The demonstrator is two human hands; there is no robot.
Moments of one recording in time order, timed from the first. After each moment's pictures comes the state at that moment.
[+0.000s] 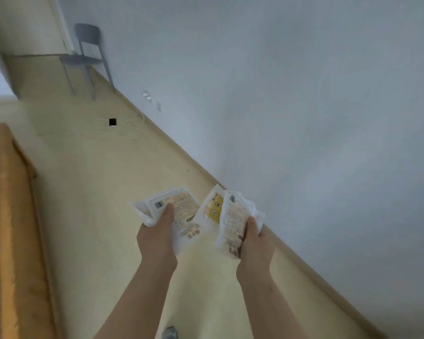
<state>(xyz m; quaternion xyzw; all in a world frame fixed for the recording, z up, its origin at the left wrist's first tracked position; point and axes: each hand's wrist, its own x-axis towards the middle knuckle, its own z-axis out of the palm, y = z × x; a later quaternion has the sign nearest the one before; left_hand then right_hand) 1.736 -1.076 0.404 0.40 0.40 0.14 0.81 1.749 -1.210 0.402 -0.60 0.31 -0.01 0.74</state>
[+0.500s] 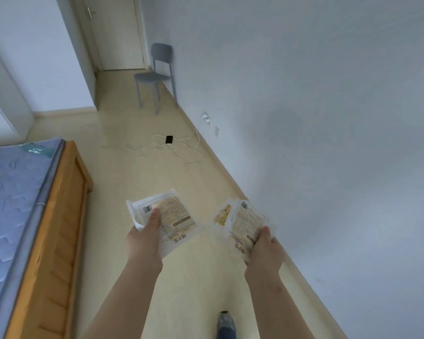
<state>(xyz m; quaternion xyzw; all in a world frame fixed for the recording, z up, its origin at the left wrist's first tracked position) 2.008 -0.873 0.408 0.42 0.49 0.24 0.72 2.077 -1.028 0.392 -0.62 0.30 0.08 0.72</state>
